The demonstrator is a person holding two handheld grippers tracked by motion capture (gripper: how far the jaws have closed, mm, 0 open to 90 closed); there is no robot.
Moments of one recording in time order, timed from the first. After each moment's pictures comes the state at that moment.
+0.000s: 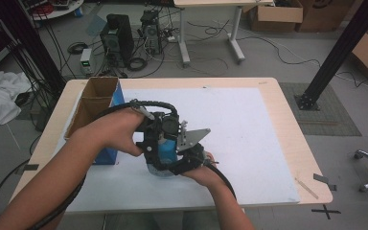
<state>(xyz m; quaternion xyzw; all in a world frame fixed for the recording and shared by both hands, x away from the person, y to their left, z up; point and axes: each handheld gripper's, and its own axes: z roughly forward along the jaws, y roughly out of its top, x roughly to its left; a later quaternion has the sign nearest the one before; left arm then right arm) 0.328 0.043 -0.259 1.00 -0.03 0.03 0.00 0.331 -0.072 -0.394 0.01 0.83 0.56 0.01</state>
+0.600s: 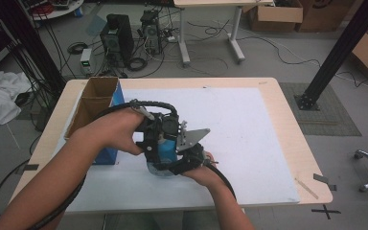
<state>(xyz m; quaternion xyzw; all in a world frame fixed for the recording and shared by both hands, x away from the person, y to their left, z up) 0.327 0.043 -0.259 1.00 -0.03 0.04 0.00 0.331 -0.072 -0.395 0.01 0.83 0.56 0.01</state>
